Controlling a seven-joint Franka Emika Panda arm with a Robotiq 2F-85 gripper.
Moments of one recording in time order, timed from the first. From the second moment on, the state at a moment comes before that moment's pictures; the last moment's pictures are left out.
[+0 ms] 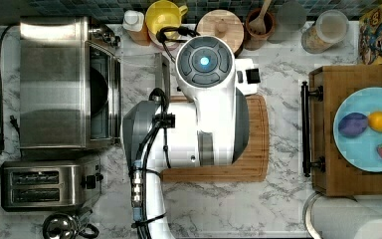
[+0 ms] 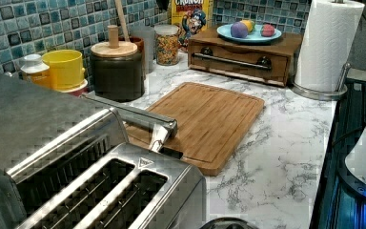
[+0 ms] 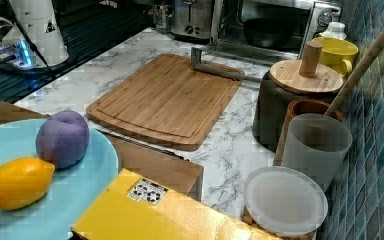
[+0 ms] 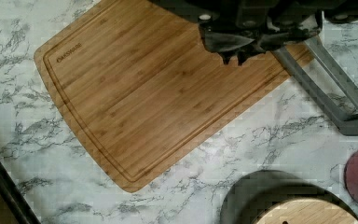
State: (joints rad) arm 0.01 0.06 0.01 -1.79 -0.05 0.26 -0.09
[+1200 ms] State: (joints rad) arm 0.00 0.05 -0.01 -2.06 0.54 0.50 -1.03
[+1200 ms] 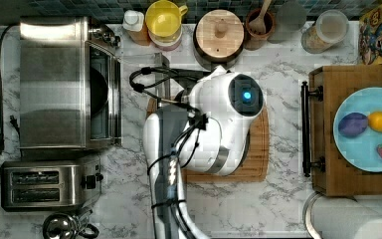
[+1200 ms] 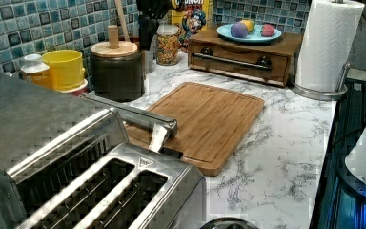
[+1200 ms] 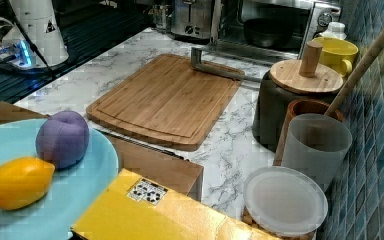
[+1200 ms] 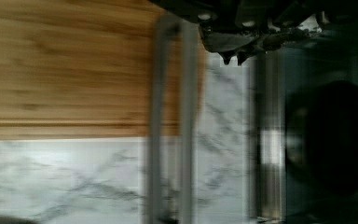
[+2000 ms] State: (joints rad) arm -0.12 0.31 -0.12 -2.06 0.85 0.50 -1.34
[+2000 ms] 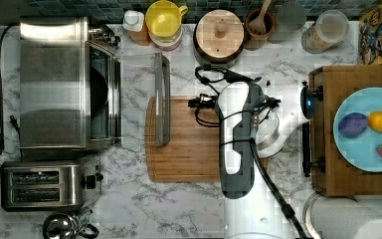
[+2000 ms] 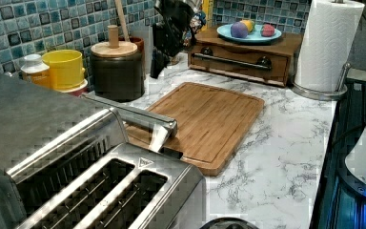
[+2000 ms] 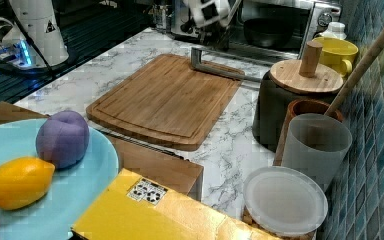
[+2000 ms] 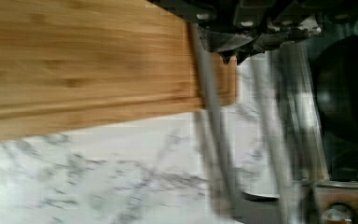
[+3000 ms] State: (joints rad) arm -0.08 0.43 0.01 -2.04 0.92 0.71 -1.52
